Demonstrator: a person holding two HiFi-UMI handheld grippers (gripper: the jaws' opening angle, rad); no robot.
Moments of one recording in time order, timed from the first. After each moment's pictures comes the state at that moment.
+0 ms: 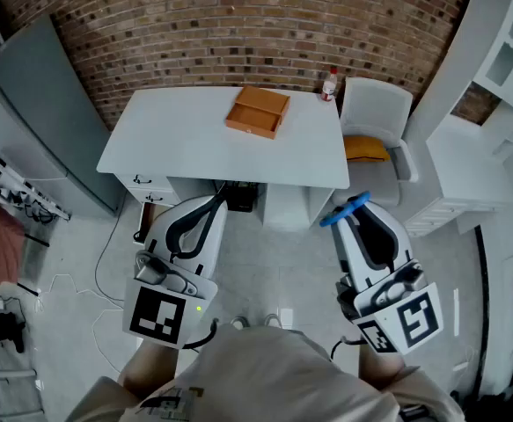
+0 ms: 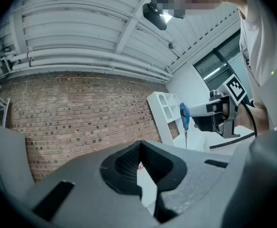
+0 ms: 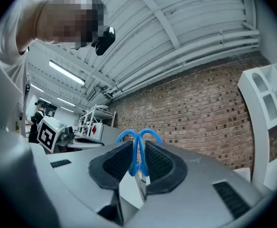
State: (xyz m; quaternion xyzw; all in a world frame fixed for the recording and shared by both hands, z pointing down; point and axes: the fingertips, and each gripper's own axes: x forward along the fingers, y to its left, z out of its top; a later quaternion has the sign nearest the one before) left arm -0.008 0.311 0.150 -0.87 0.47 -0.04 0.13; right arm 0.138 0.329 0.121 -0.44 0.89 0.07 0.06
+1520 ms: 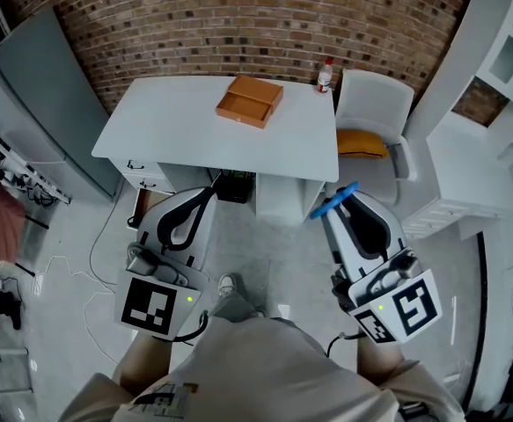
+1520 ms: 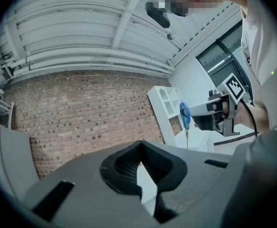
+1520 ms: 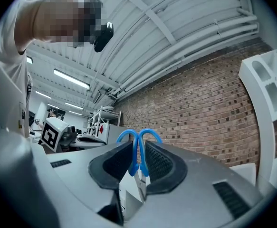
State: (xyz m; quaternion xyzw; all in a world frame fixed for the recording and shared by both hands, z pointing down) left arm 0.076 0.318 0.169 -0.85 0.50 -0.06 0.12; right arm 0.222 0.325 0.145 -0.39 0.92 0.05 0.06
